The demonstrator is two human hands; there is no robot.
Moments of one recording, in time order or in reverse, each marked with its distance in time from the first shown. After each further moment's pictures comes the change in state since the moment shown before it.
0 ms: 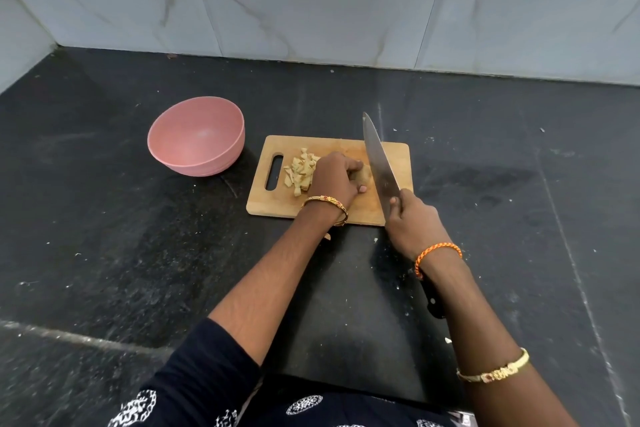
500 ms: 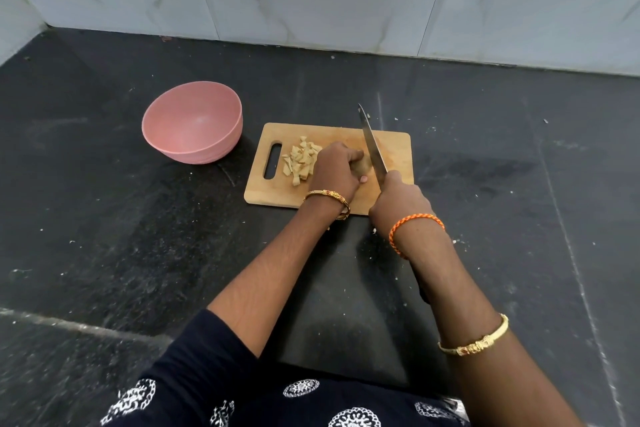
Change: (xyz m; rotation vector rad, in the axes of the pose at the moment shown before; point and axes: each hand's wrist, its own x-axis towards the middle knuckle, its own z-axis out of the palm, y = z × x) left_hand -0.002 -0.002 0.006 0.048 0.039 0.029; right_hand 0.004 -0.031 0.003 -0.248 -0.087 0.082
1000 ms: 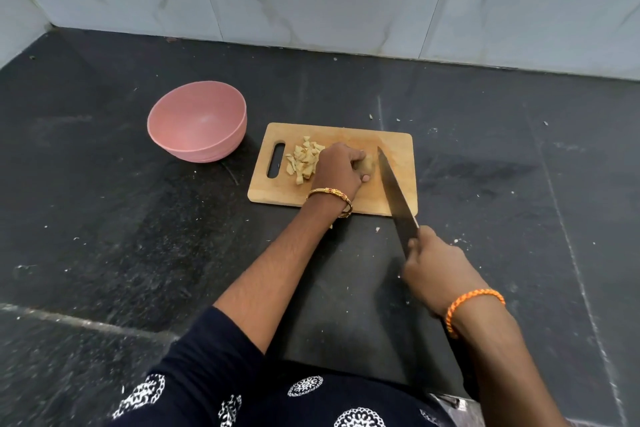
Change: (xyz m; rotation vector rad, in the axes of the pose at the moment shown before) left_hand -0.001 0.000 -0.002 -0.075 -0.002 -0.050; right_hand -0.062 0.046 0.002 0.096 -0.092 0.067
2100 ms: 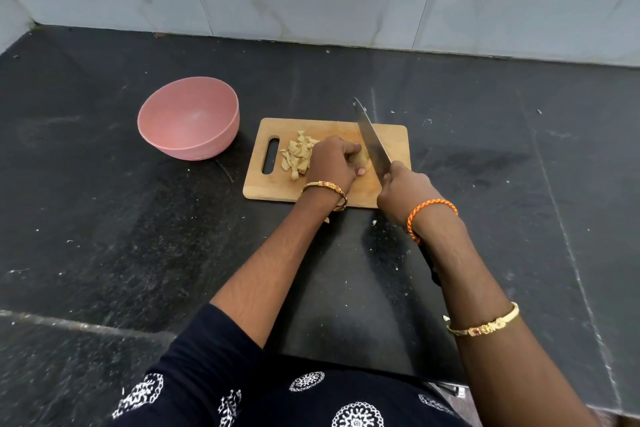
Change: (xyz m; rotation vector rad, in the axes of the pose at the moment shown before) left_hand 0.001 -0.001 -0.001 0.005 -0.003 0.010; right_hand 0.065 -0.040 -0.011 -0.083 0.090 -0.112
